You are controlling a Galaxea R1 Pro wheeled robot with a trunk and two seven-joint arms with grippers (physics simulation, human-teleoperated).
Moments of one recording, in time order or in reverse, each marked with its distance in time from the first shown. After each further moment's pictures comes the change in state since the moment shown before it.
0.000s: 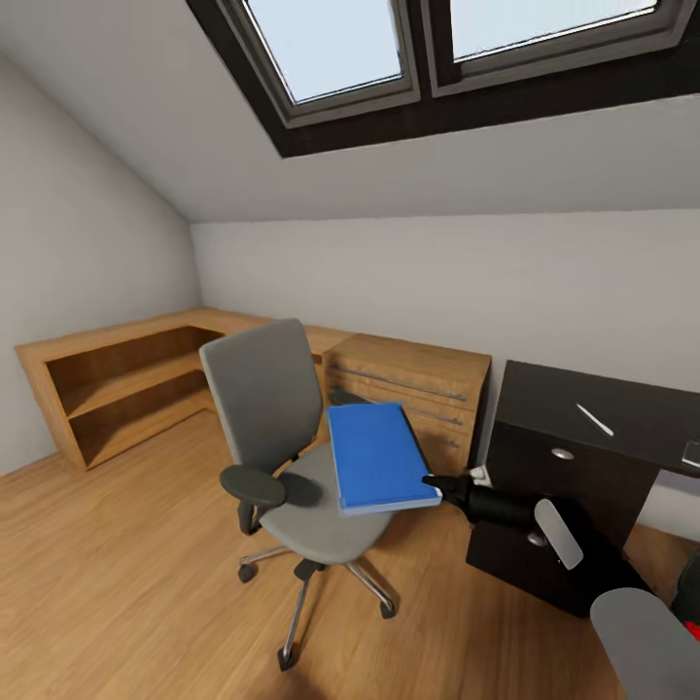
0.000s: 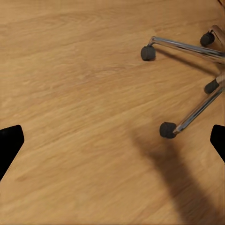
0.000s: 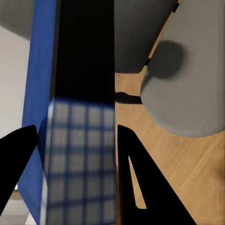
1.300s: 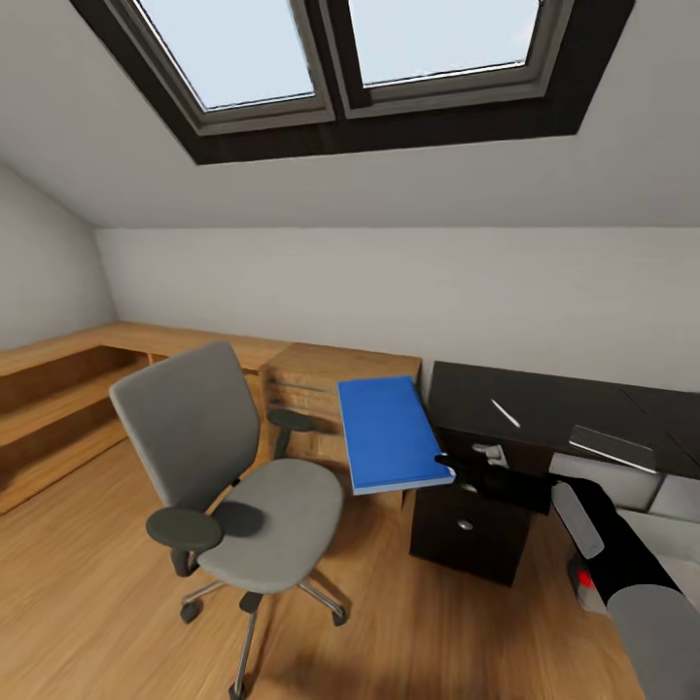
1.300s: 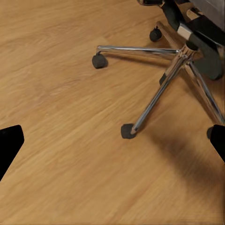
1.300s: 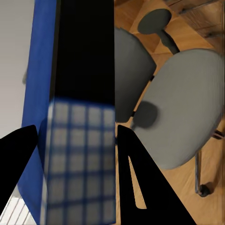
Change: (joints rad) left arm 0.000 -0.003 -0.024 0.094 -0.027 -0.160 0.003; right arm 0.004 -0.041 -0.027 -0.136 -0.012 0.007 0.006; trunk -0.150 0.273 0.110
